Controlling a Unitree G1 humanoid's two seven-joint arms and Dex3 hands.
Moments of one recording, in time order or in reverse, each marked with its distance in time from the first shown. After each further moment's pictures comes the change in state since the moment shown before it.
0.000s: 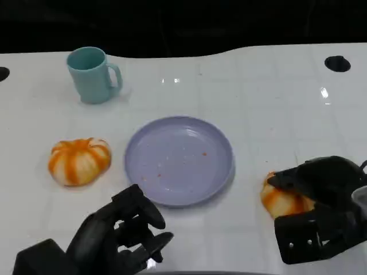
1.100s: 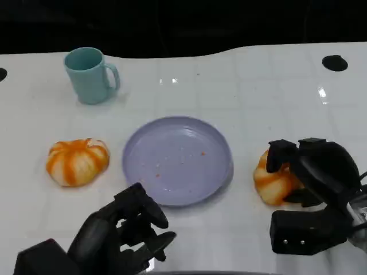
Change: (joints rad) left arm 0.004 -0.005 -0.007 -0.021 0.002 0.010 0.001; right arm -0.121 0.105 0.036 0.476 0.046 -0.273 -0.766
